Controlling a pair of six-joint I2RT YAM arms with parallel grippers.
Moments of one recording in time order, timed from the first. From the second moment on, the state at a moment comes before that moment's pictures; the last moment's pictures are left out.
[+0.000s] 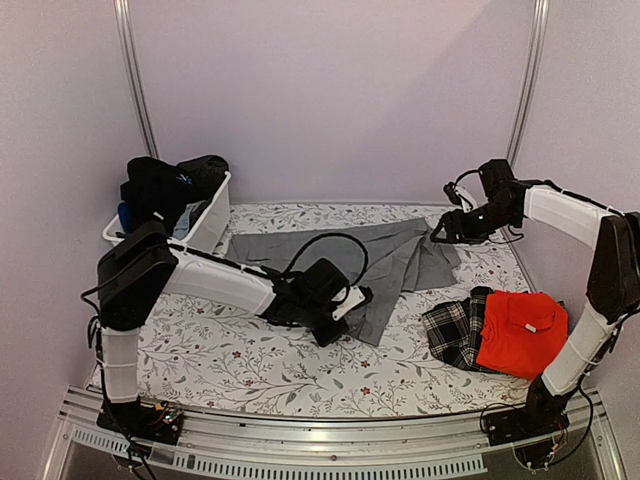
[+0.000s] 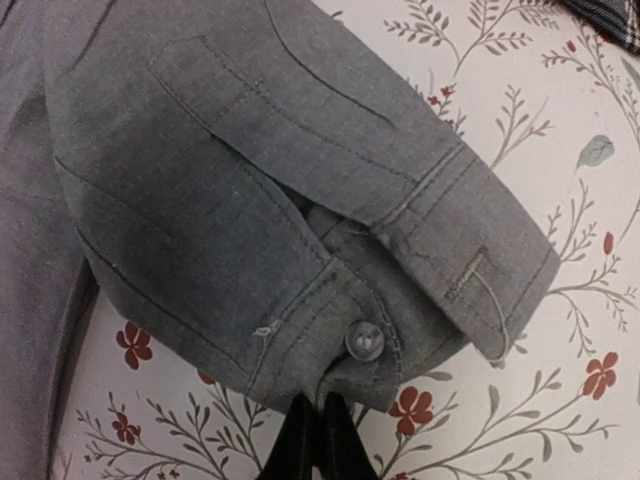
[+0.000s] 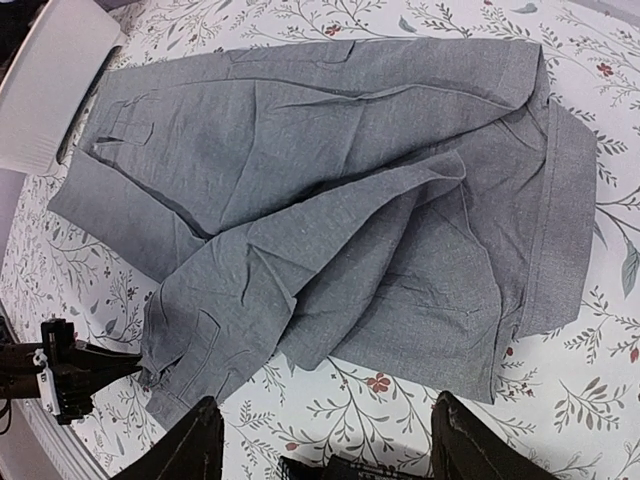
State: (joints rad) left arm -1.03 2.06 1.26 -0.17 -0.04 0.10; right arm 0.18 1.68 1.34 -0.65 -0.43 0.01
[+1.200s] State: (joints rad) left arm -0.66 1.99 1.89 -0.49 0.57 -0.13; right arm 0.57 1.39 1.24 -0.32 -0.51 -0.32
